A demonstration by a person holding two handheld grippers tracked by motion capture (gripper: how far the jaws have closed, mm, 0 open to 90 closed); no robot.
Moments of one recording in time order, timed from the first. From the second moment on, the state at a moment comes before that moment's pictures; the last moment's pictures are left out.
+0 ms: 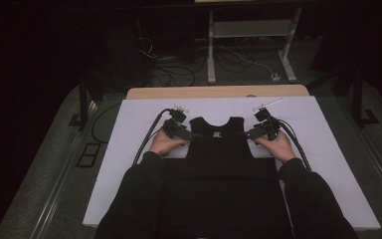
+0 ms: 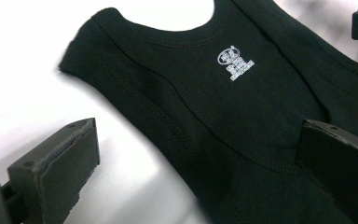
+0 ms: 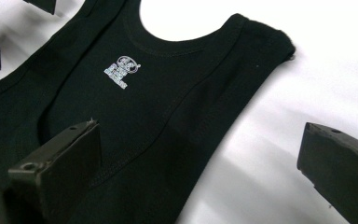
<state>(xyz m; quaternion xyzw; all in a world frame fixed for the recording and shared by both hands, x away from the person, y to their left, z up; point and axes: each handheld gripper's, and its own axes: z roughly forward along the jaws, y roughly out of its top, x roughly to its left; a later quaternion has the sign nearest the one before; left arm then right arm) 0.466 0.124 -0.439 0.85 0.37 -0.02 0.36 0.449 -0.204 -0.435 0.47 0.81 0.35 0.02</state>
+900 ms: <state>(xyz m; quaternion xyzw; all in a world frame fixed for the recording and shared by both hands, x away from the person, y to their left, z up) 0.461 0.115 -0.441 0.85 0.39 0.00 0.36 0.446 -0.187 -0.445 0.45 0.82 0.36 0.03</state>
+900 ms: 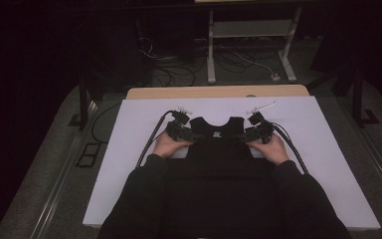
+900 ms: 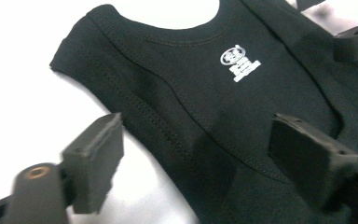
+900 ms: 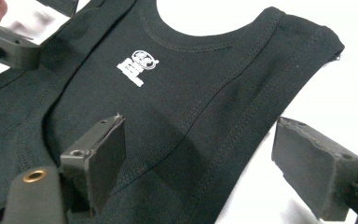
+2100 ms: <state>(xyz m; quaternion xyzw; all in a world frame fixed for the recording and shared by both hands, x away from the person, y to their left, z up) 0.449 0.101 -0.440 0.88 0.35 0.09 0.32 0.430 -0.167 -0.444 0.46 0.82 0.34 0.08</state>
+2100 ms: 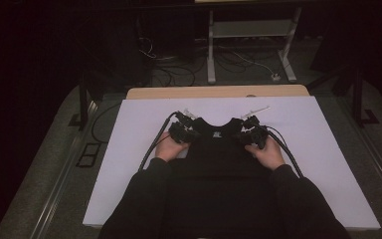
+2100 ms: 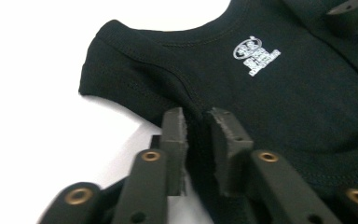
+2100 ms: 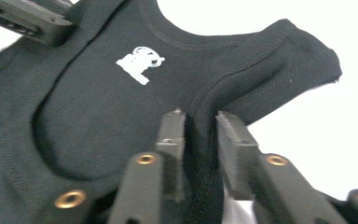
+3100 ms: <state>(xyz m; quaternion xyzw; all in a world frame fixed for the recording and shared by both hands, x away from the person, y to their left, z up) 0.431 0.118 -0.422 0.84 0.37 0.05 0.38 0.413 -0.182 -0.422 0.44 0.80 0.40 0.04</state>
